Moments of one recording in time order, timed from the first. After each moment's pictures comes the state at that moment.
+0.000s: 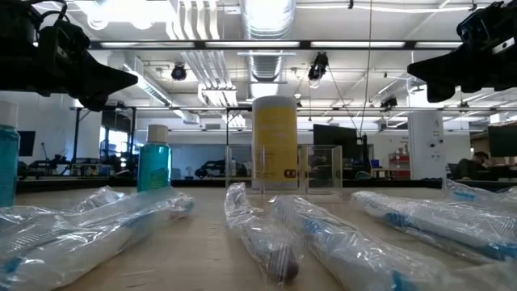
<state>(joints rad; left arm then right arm) 0.21 0.00 0.01 0.02 -0.02 -0.08 0.02 0.02 0.01 0.03 0.08 0.02</state>
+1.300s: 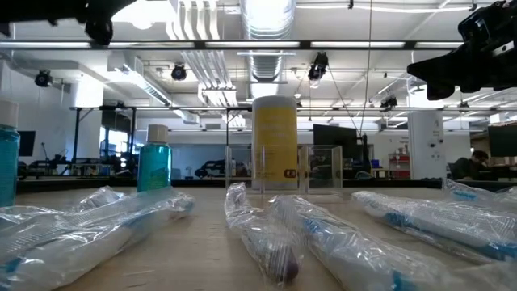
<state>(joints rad) 0.19 0.34 0.41 0.09 0.02 -0.07 0.02 0.02 0.01 0.03 0.08 -0.04</state>
